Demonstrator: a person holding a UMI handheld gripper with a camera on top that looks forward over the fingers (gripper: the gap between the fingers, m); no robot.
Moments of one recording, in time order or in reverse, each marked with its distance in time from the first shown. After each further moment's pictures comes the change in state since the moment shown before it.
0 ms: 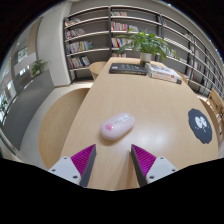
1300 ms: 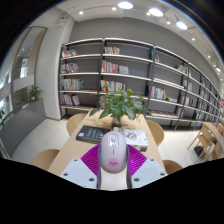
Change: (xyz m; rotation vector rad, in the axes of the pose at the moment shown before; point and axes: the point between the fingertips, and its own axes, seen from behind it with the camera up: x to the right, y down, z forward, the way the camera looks) arm 0.223 -0.322 -0.118 0.388 0.075 -0.090
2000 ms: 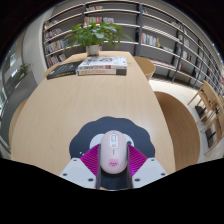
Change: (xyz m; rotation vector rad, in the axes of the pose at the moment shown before) arm 0.148 0.337 0.027 -0.488 0.005 0.105
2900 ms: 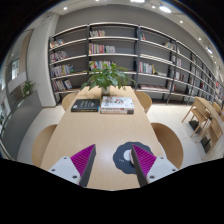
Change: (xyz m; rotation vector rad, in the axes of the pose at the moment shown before) arm -0.115 -0.094 -0.231 0.264 0.033 0.026
